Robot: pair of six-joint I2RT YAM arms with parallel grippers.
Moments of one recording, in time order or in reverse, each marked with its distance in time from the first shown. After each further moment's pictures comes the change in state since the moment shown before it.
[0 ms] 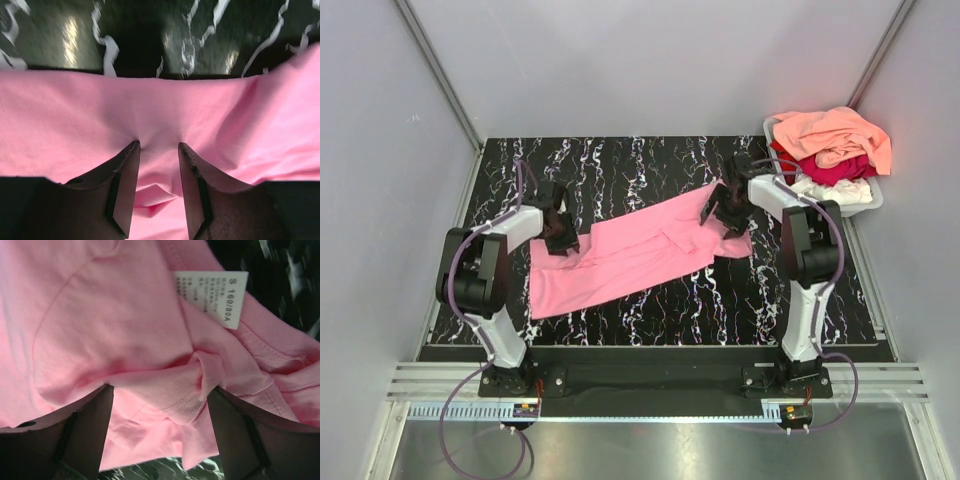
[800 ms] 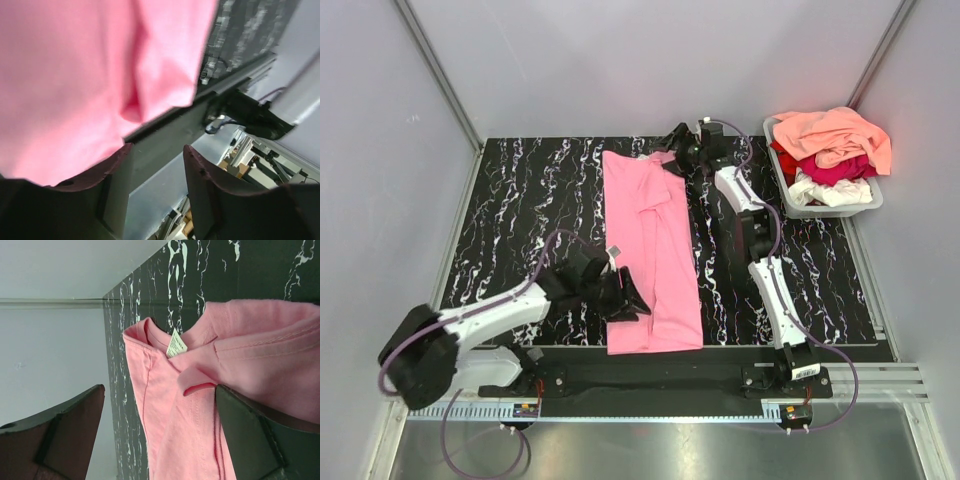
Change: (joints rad) left arm -0.602 -0.554 -0.528 0.323 0.390 -0.669; right arm 0.023 0.943 1.278 0.514 -0.501 0.327
